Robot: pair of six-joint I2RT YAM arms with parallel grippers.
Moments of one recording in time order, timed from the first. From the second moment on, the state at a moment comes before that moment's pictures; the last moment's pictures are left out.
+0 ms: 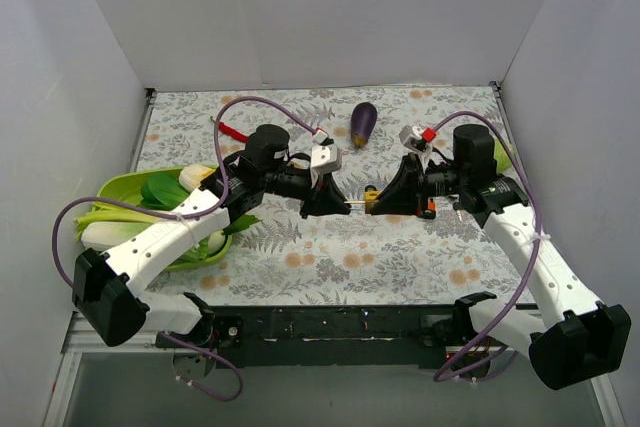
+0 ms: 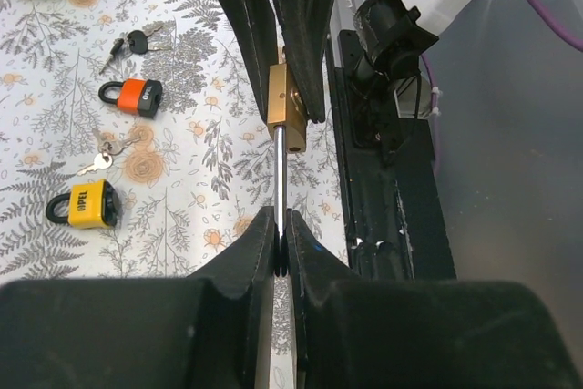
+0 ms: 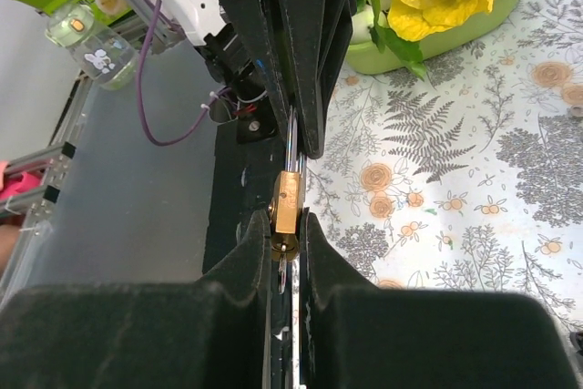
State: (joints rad) left arm -0.74 1.29 1.15 -0.27 0.89 0.18; right arm 0.32 1.07 0.96 -0.36 -1.32 -0.05
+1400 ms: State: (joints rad) left arm -0.74 1.28 1.10 -0.29 0.93 0.06; right arm 0.45 1.12 1.03 -0.53 -1.21 -0.16
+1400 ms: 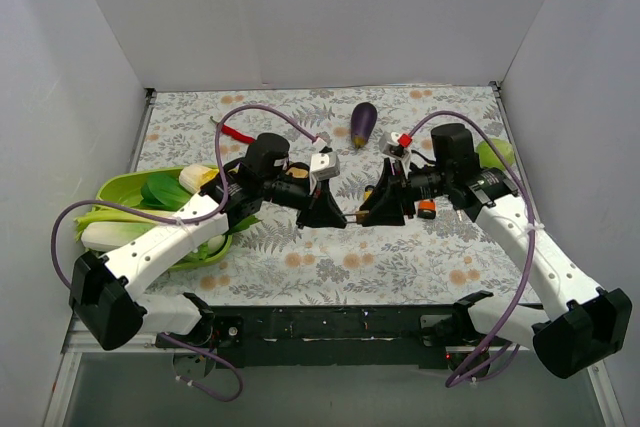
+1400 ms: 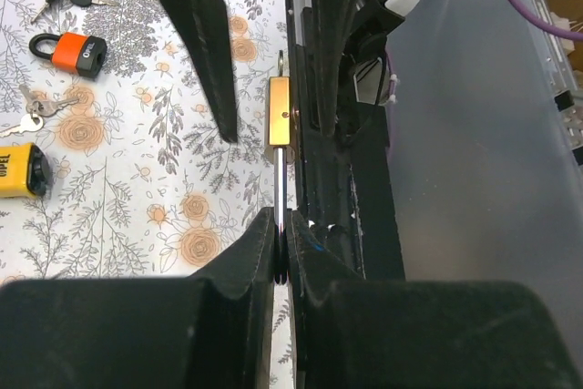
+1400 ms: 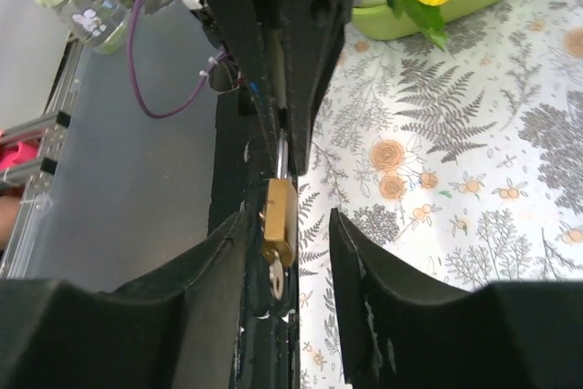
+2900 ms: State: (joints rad) left arm -0.73 1.29 1.08 -0.37 0.89 0.24; right arm 0.44 1.17 1.13 -0.87 -1.07 -0.43
